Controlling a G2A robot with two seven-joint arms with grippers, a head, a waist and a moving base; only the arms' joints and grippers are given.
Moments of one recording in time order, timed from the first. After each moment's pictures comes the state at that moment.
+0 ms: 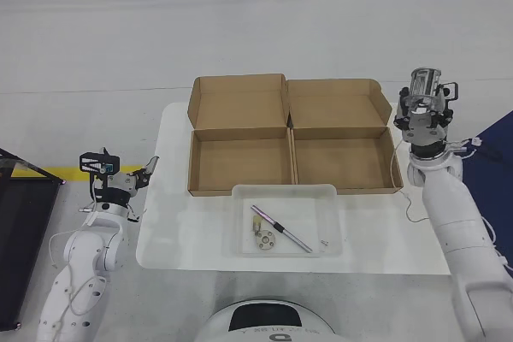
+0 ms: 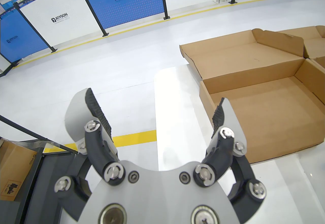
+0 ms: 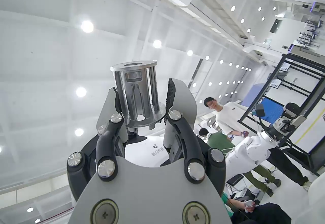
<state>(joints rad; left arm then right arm) 1.73 -1.15 -1.60 -1.80 1.33 0.00 0.00 -1.01 -1.04 1.30 -1.05 1.50 -0.38 1.44</state>
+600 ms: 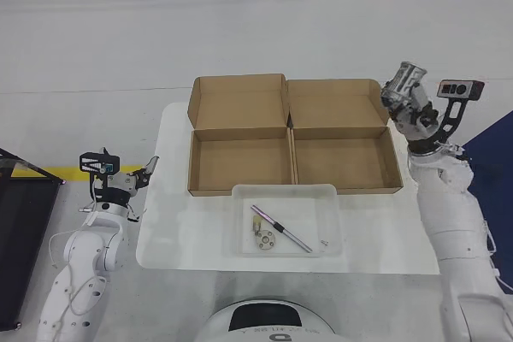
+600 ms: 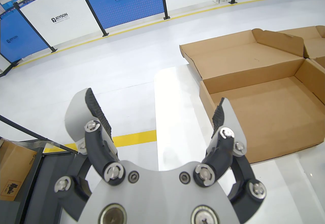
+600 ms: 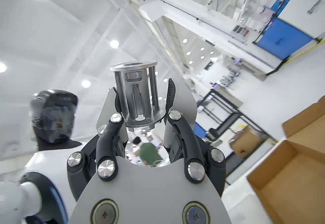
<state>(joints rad) 1.73 -1.15 -1.60 -1.80 1.33 0.00 0.00 -1.13 -1.11 1.49 -1.26 0.82 -0.81 1.02</state>
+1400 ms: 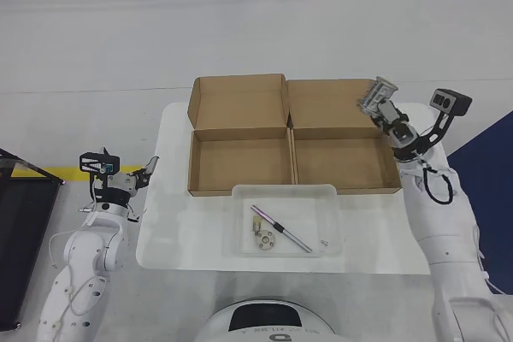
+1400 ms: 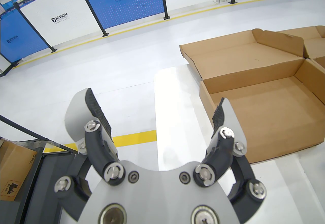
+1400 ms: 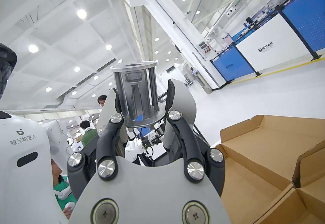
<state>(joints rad) 1.73 -1.15 -1.60 -1.80 1.33 0.00 0.00 -1.13 -1.15 1.47 -1.23 0.49 -1.01 0.81</state>
